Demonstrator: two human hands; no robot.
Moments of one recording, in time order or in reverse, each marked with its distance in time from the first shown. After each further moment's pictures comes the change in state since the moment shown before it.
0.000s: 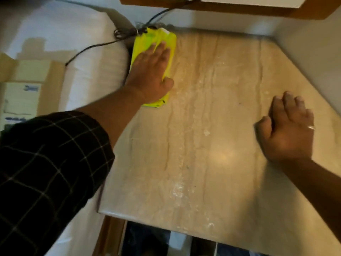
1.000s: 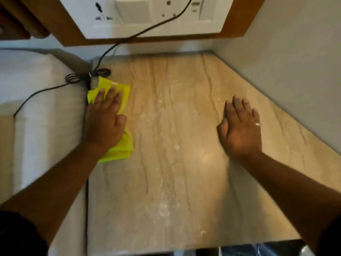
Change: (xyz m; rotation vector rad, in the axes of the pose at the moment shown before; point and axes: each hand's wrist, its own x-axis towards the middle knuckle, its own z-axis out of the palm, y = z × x) left_hand -0.049 0.002 0.001 -0.244 0.137 -0.002; right_hand -0.004 -0.021 -0.008 0.013 -0.076 0.132
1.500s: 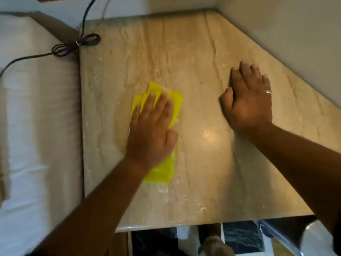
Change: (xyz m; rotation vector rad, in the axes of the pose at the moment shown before) left_hand -0.077 0.119 0.024 0.047 -0.177 0.166; right_hand -0.002 0.005 -0.002 0.017 0.015 -0.001
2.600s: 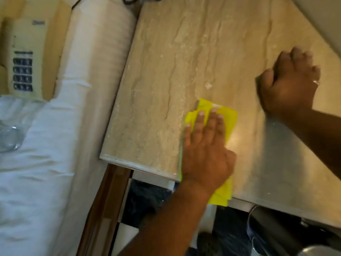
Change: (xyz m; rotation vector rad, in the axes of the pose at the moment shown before) left_hand -0.088 0.131 0.060 -0.078 0.120 -0.390; right_hand 0.007 0.011 0.012 -0.031 0.139 -0.150
